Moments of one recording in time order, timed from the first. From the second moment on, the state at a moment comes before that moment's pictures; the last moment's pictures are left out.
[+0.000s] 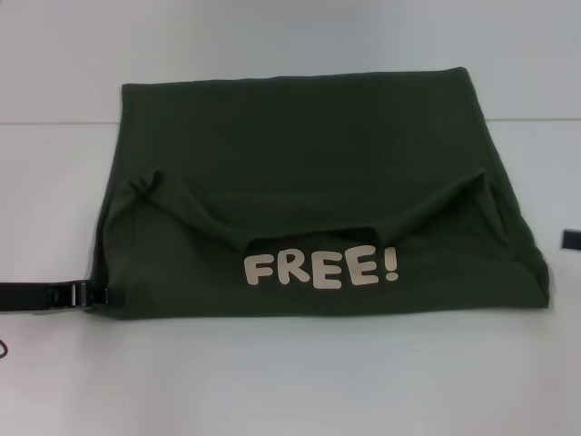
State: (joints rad) left arm -0.52 -1.96 0.62 0.60 2.30 1.33 -2.14; right arm 0.46 1.94 -0.45 -0.77 -2.19 -1.58 2.03
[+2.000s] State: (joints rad) left arm -0.53 -1.96 0.61 0.60 2.29 1.35 -2.14; right arm 0.71 1.97 -0.64 -0.71 -2.63 -1.42 2.40
